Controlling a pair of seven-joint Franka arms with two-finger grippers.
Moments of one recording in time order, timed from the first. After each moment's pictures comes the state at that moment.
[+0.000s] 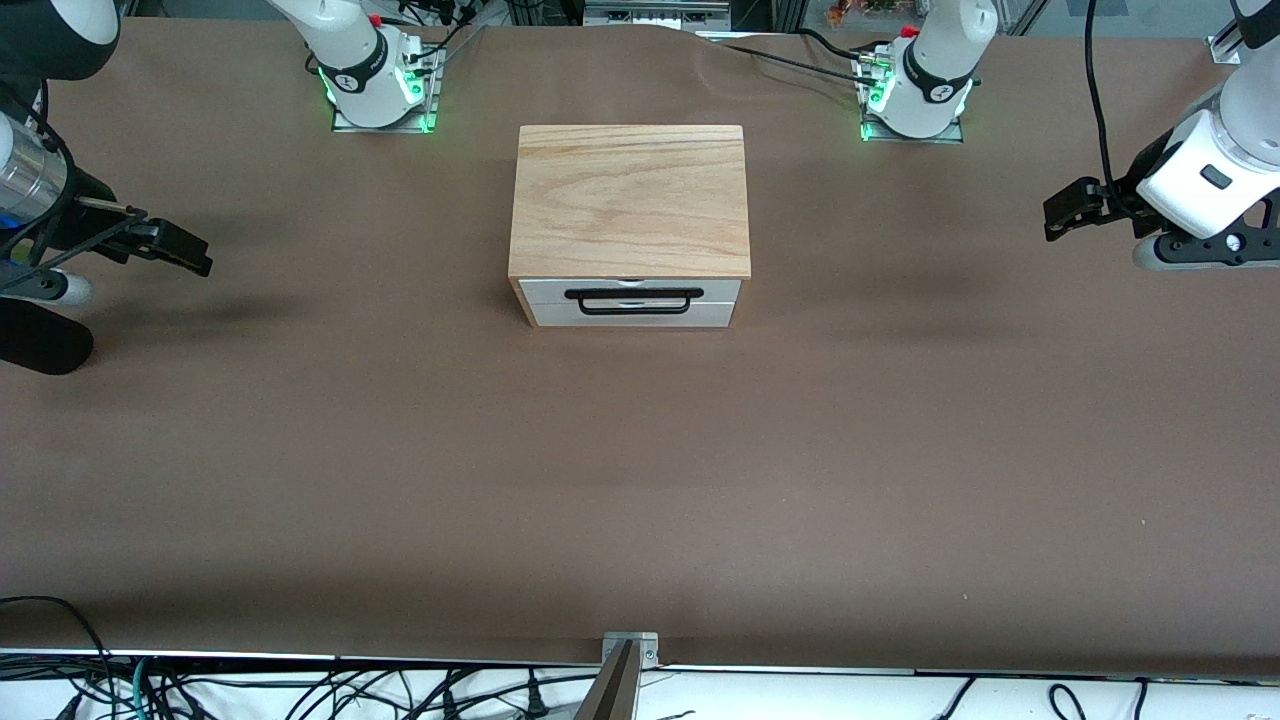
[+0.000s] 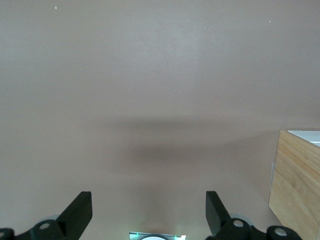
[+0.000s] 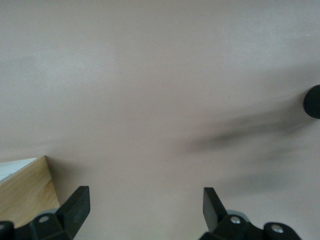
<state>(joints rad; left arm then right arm) -0.04 -0.01 -0.04 -1.63 0.04 1.48 -0.11 0.04 0.04 -0.02 -1.65 -0.02 1.62 0.17</state>
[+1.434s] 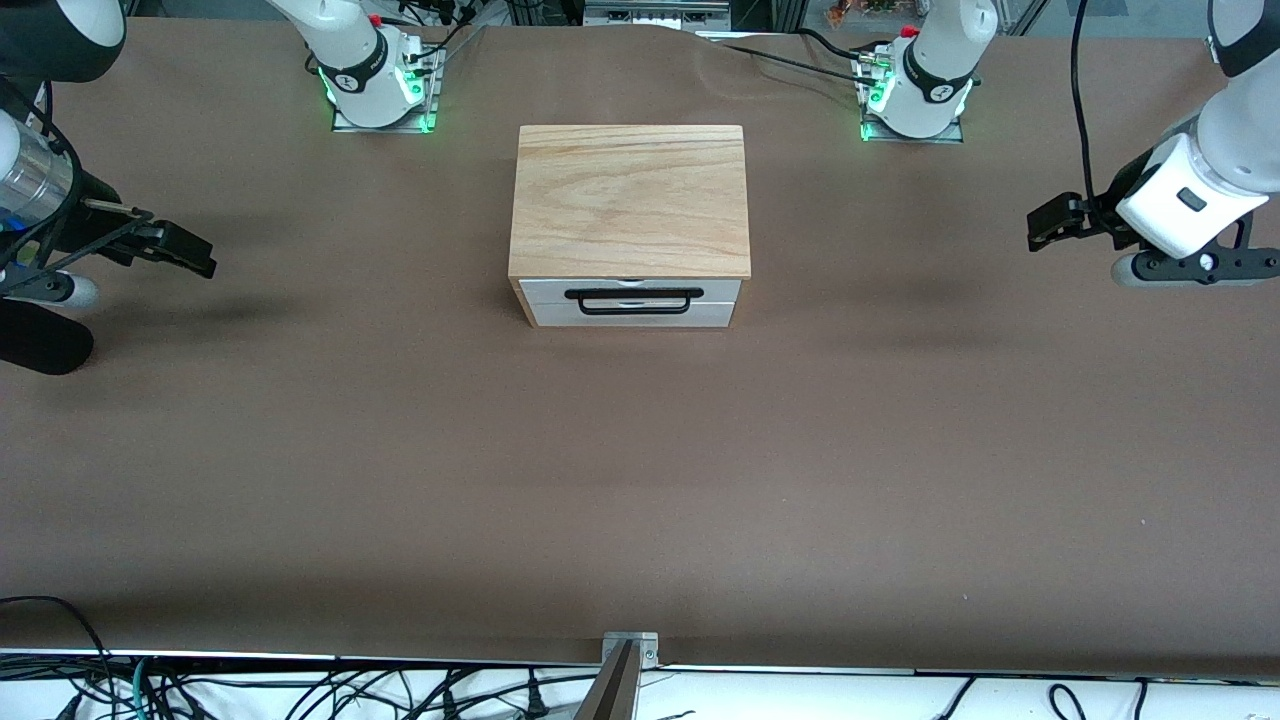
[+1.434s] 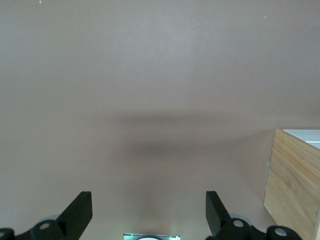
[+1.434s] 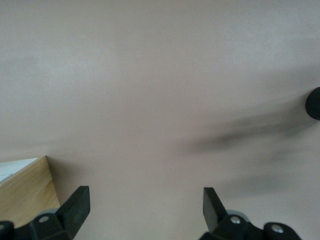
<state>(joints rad) -0.04 0.03 -0.04 -1.64 0.01 1.51 -0.11 0.05 0.05 -0.02 -1.66 -0.02 1.63 0.17</state>
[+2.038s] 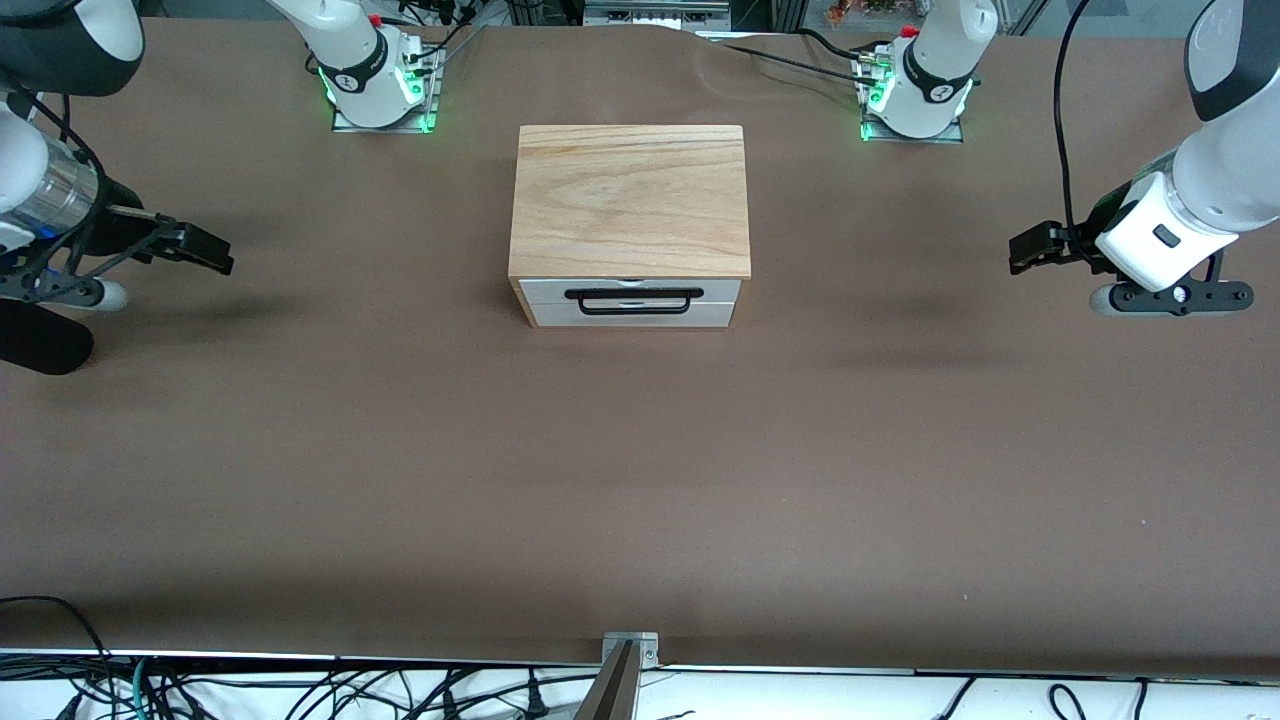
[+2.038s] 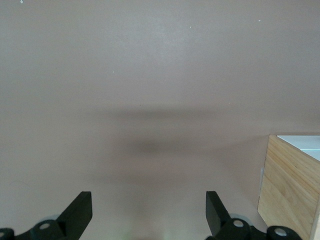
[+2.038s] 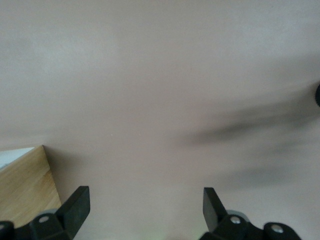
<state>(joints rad) -0.04 0.07 -0.04 -1.64 -0.02 1.55 -0.11 0.06 0.05 -0.01 -1.71 -0.01 1.62 0.17</state>
